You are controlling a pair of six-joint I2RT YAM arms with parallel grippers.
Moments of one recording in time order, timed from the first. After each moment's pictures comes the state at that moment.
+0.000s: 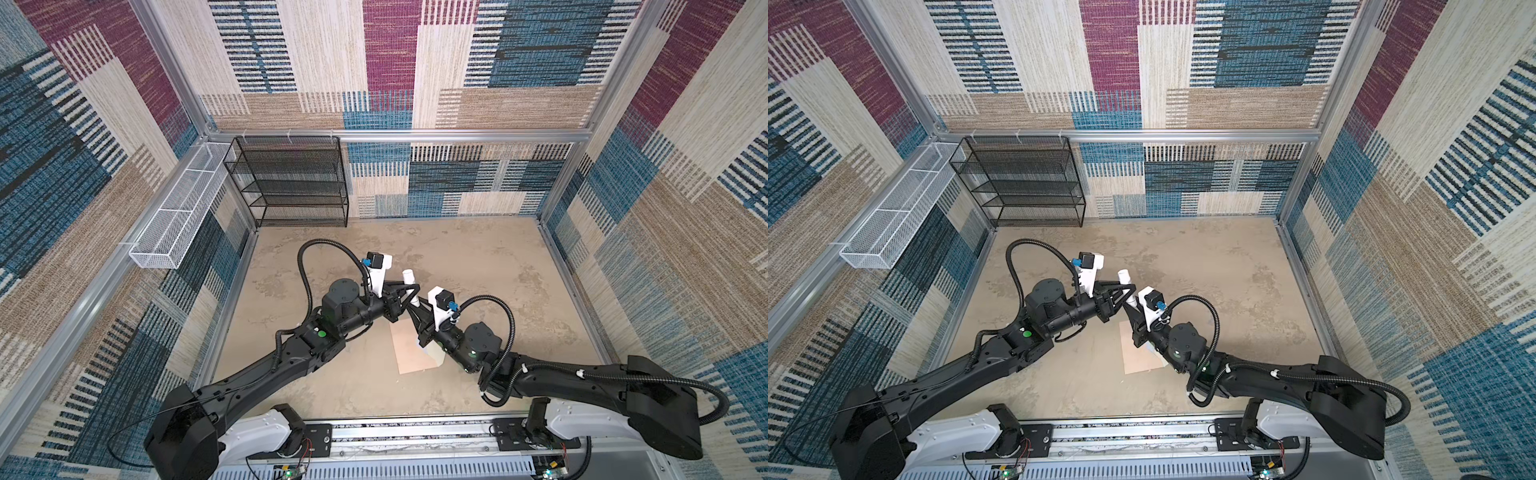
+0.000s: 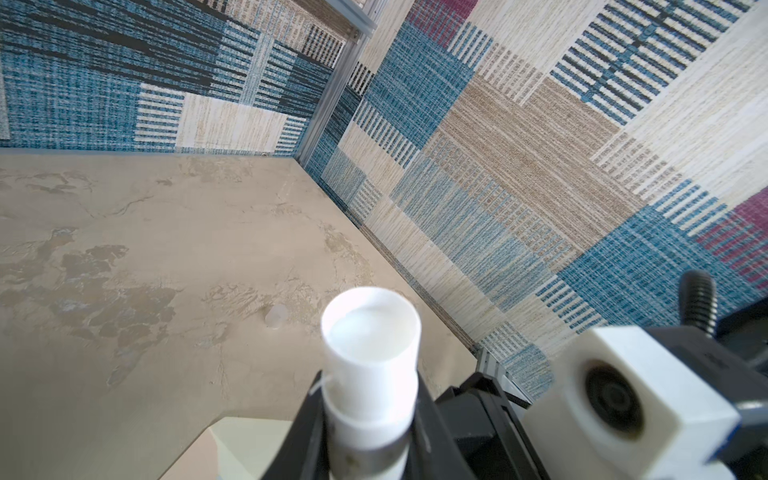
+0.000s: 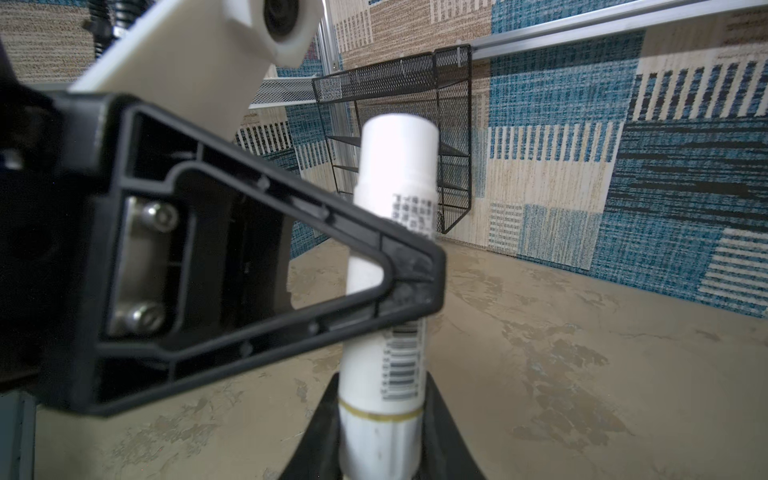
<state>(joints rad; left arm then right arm) -0.74 1.15 0.75 0.32 0.30 -0.53 1.06 1.19 0.48 0.75 0.32 0.10</state>
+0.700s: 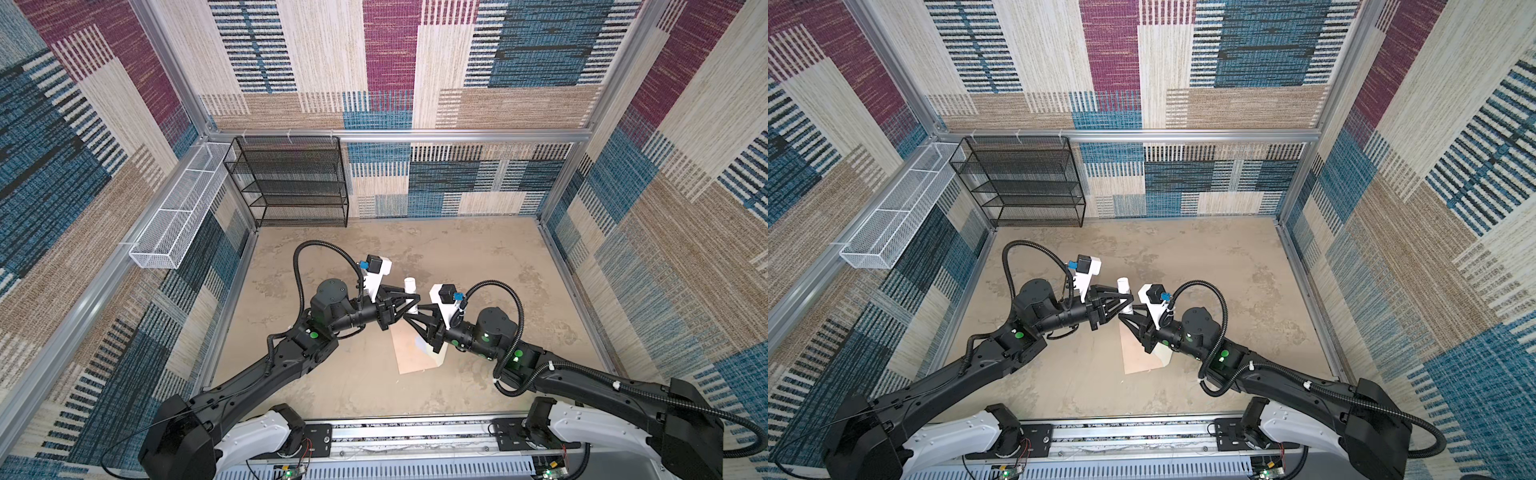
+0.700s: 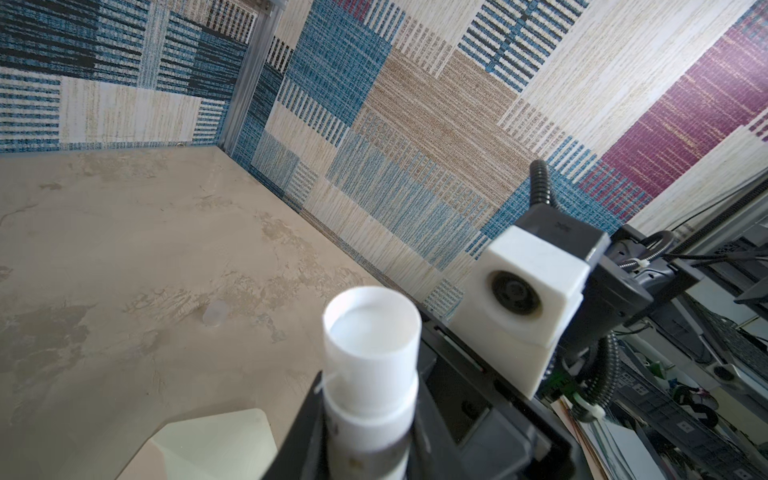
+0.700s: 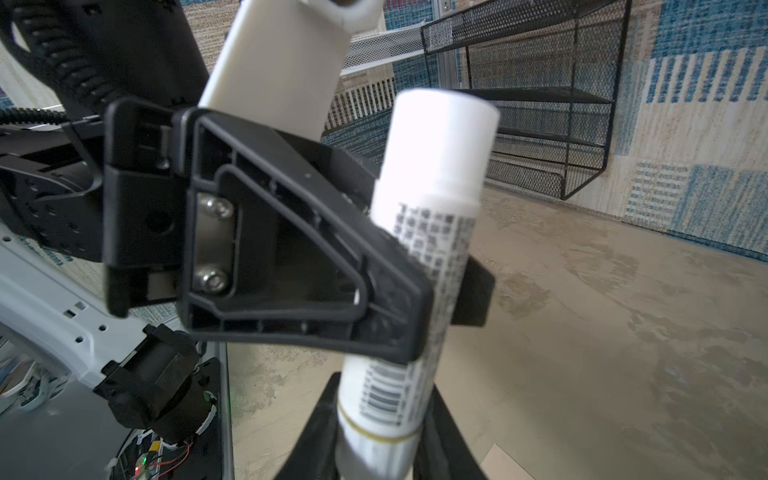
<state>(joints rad) -0.69 1.10 0.72 0.35 0.58 -0.52 0.93 1.03 0.54 0.44 -0.18 0.20</state>
